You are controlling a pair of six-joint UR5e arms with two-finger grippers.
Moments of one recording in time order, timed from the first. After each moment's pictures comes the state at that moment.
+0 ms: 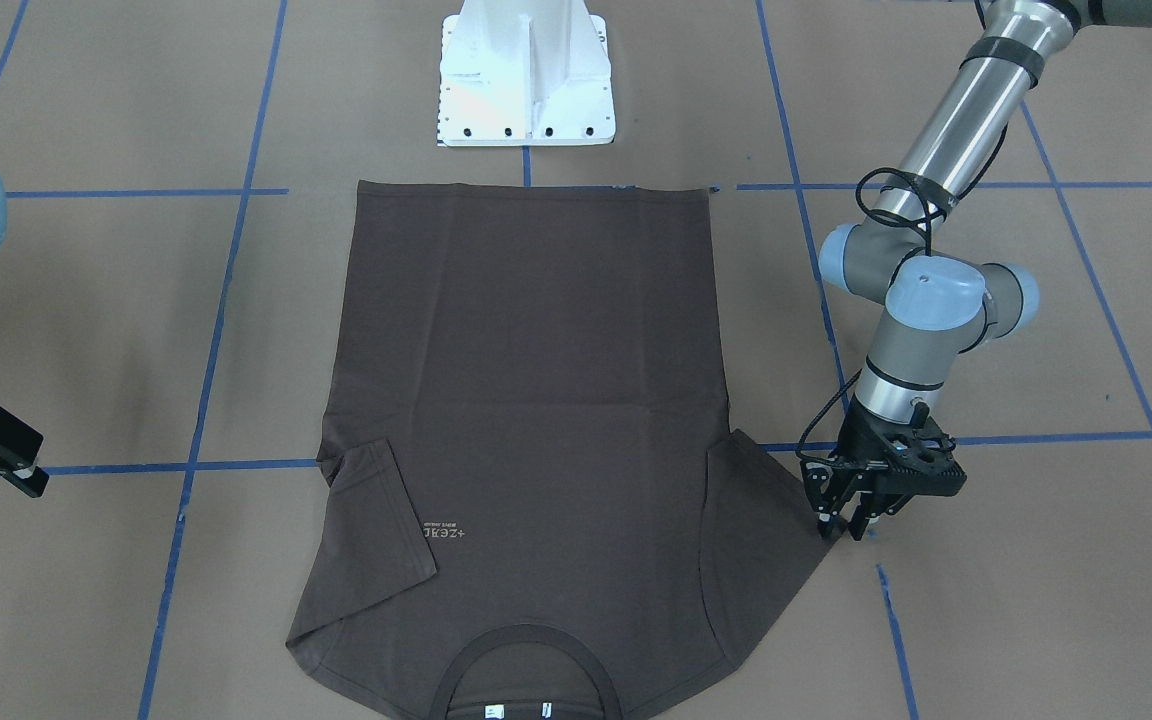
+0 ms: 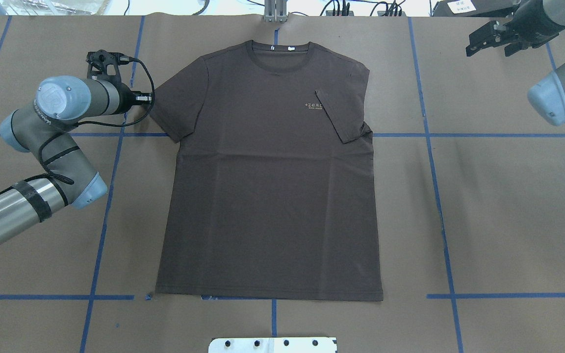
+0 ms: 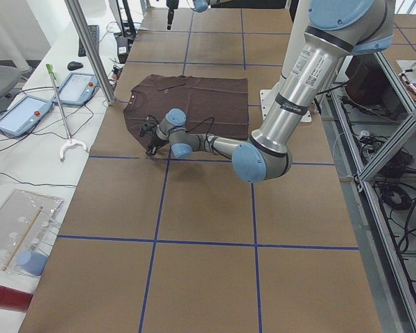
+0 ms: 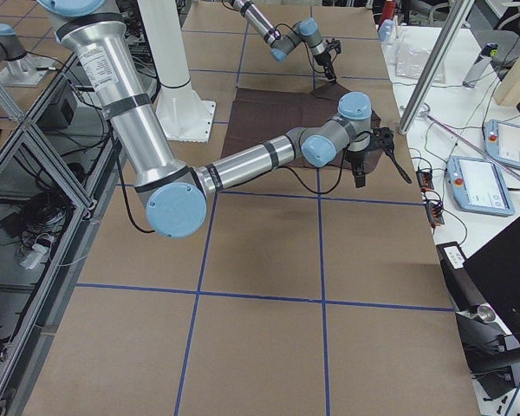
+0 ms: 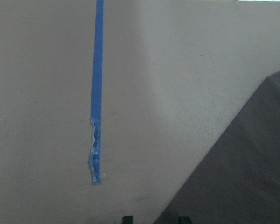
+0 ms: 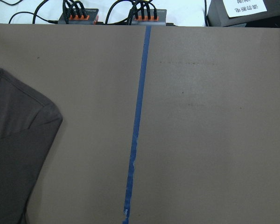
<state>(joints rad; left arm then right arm) -0.80 -2.10 -1.11 -2.53 -1.65 -1.01 1.19 -1.16 1.54 -1.24 2.20 0.67</state>
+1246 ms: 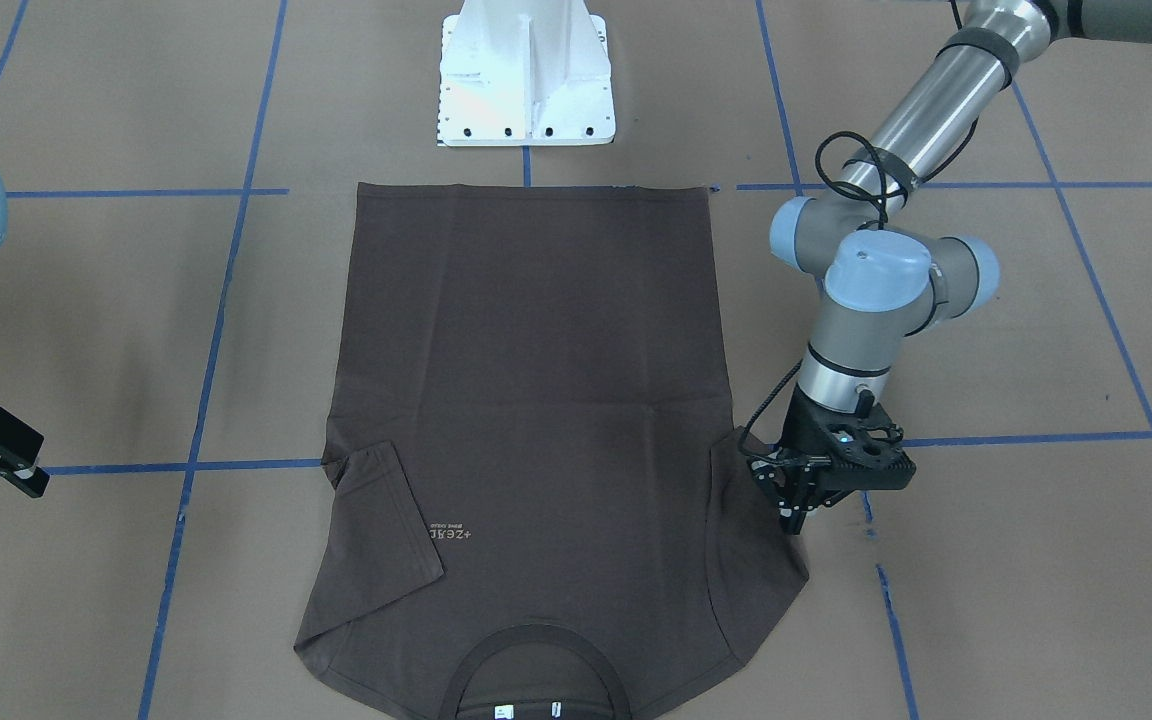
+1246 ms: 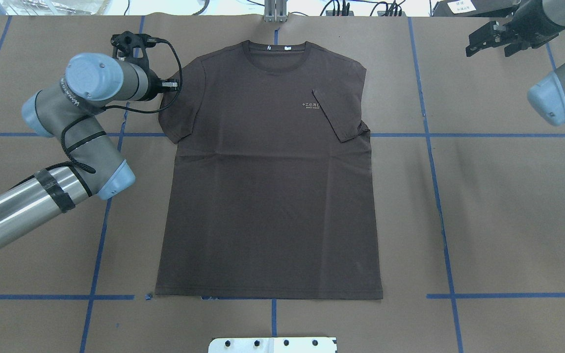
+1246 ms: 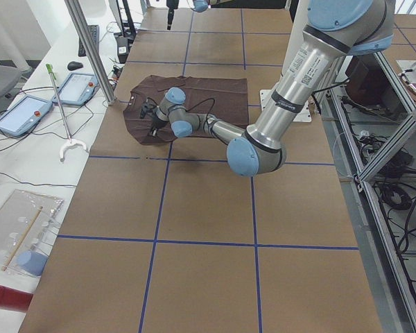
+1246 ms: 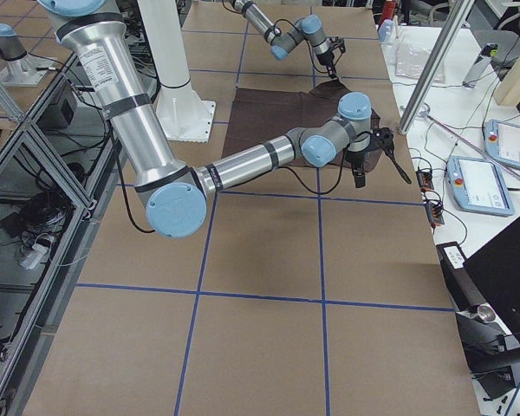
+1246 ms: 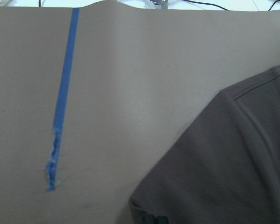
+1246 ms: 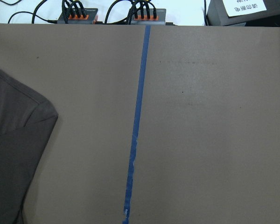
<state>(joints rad) -0.78 -2.21 -1.27 -2.21 -1.65 -1.11 1.19 -1.16 1.54 -1.24 2.20 0.67</state>
